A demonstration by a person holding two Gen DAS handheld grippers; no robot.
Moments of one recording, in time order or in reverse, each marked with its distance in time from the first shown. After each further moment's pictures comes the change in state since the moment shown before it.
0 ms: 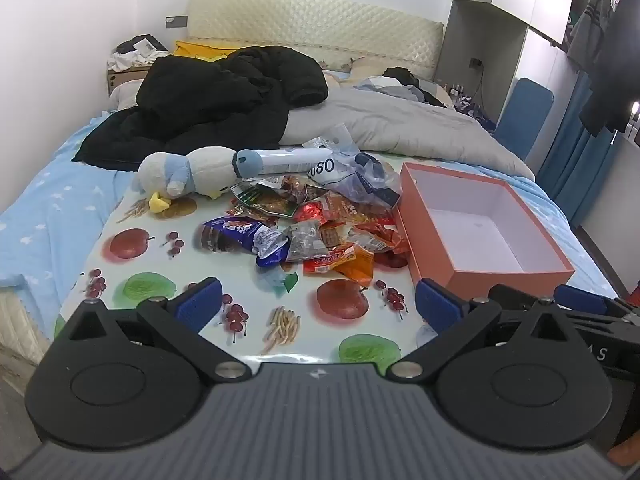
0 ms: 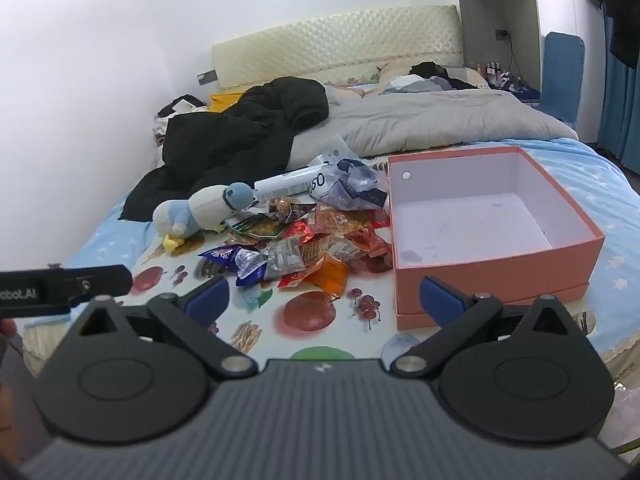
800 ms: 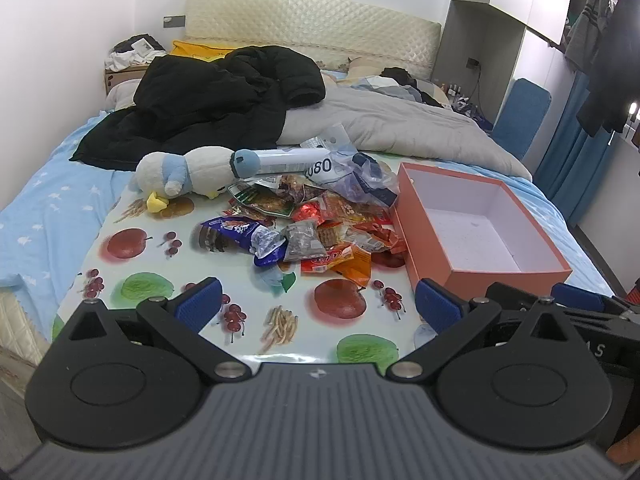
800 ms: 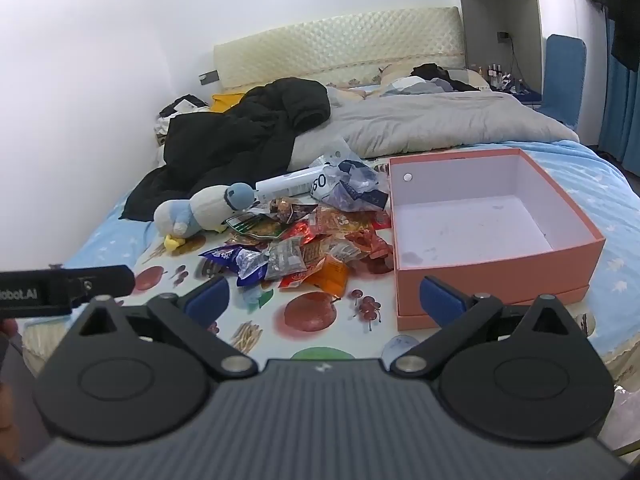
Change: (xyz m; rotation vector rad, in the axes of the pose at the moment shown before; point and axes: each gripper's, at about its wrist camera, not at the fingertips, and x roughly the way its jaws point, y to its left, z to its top) left arm -0.001 -0.006 -0.004 0.006 -0.008 -0.005; right arm -0.001 -0.002 0.002 -0.002 -0.002 0.005
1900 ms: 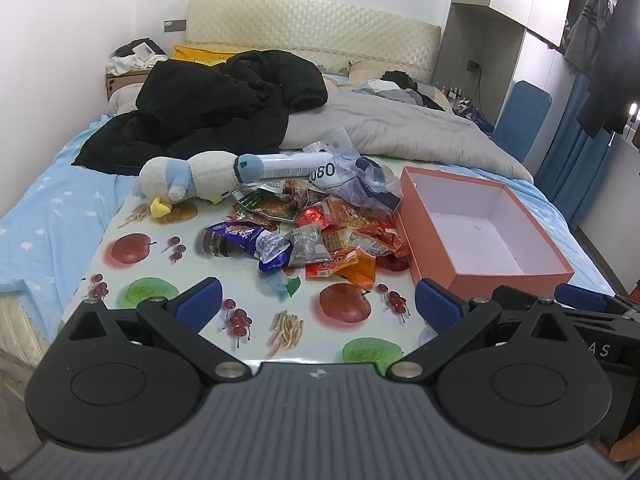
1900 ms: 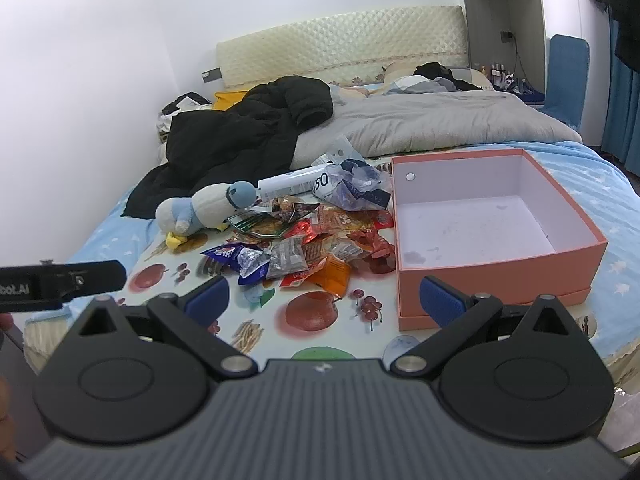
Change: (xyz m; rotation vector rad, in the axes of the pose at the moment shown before) left arm -0.003 0.012 0.006 0.006 -0.006 0.000; right arm 0.001 0.000 0.002 -0.002 0.005 0.008
